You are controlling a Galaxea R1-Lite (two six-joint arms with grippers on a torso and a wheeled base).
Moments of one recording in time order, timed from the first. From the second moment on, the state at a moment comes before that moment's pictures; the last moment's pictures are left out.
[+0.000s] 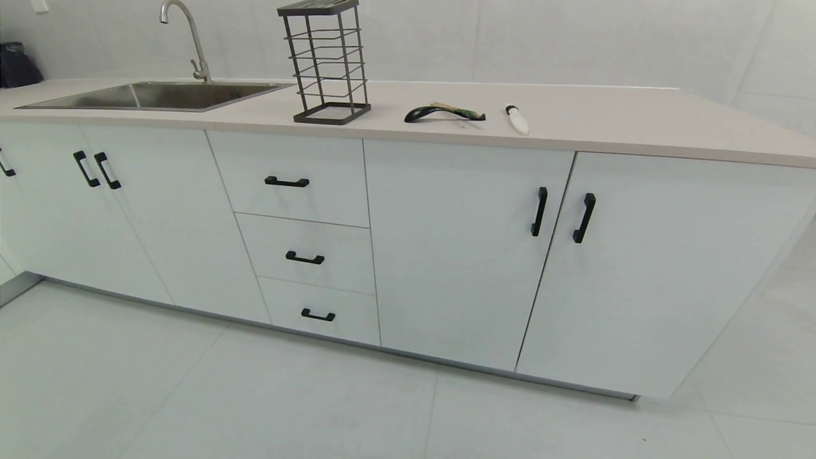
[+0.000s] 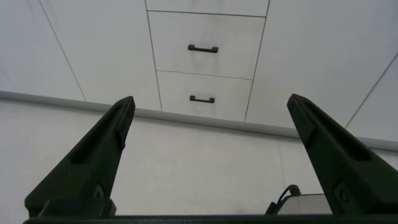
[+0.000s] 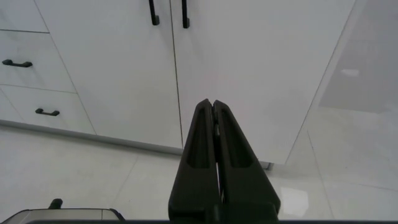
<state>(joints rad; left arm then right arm) 0.00 0.00 0.00 0.00 -0.05 0.01 0.00 0.00 0.00 0.01 0.01 0.00</state>
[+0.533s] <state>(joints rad) 0.00 0.00 0.00 0.00 -0.04 0.01 0.00 0.00 0.00 0.01 0.01 0.00</state>
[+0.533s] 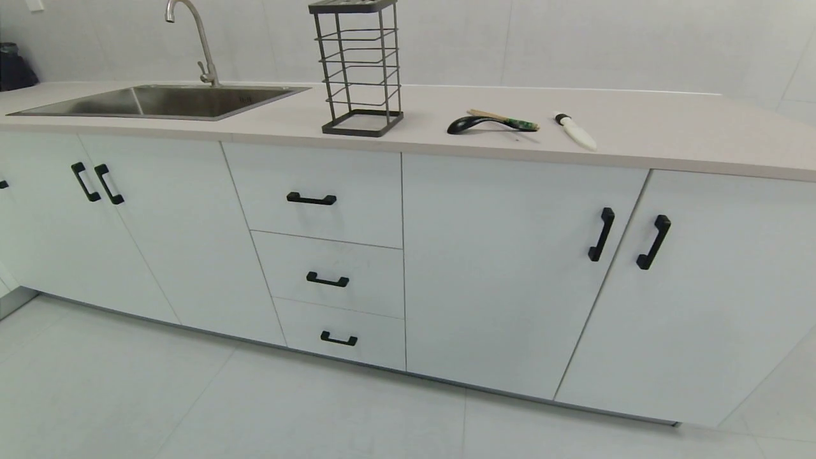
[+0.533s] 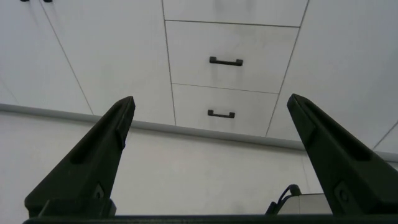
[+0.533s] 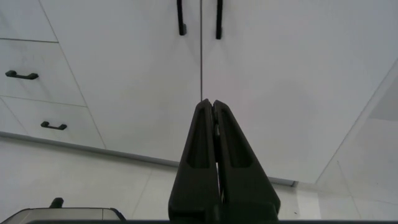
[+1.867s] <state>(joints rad) 0.00 0.00 0.00 0.00 -0.05 0.01 0.00 0.00 0.00 0.00 0.01 0.00</state>
